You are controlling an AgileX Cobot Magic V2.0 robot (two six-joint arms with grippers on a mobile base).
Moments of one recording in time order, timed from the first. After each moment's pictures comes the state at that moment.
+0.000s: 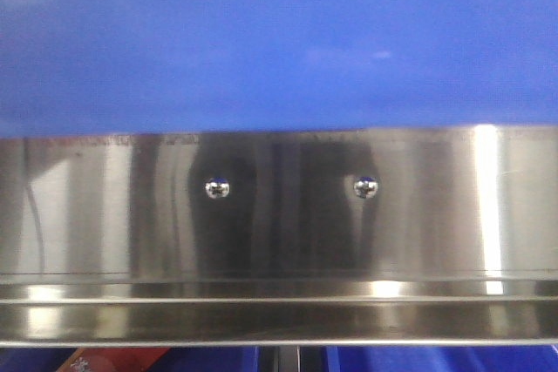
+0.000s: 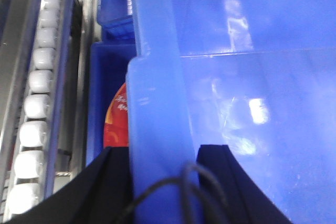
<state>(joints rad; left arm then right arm) -0.17 1.09 -1.46 0.08 1.29 -0.19 0.16 1.02 -1.40 0.19 1.30 -0.08</state>
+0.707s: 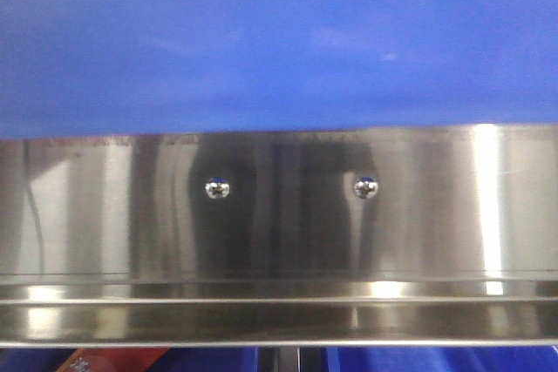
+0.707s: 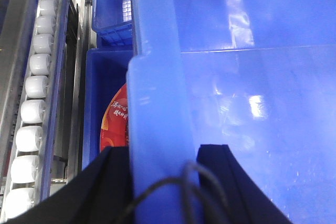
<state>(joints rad) -0.17 1.09 -1.46 0.08 1.29 -0.19 0.16 1.01 -1.39 0.19 1.29 -0.08</state>
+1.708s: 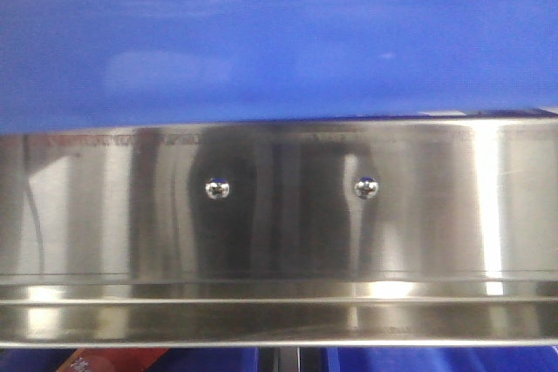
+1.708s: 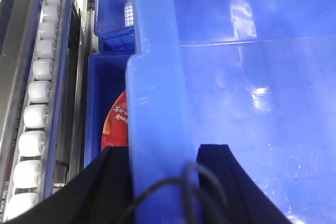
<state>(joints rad) -0.17 1.09 -1.46 0.09 1.26 -0.19 0.16 1.01 -1.39 0.19 1.22 -0.09</state>
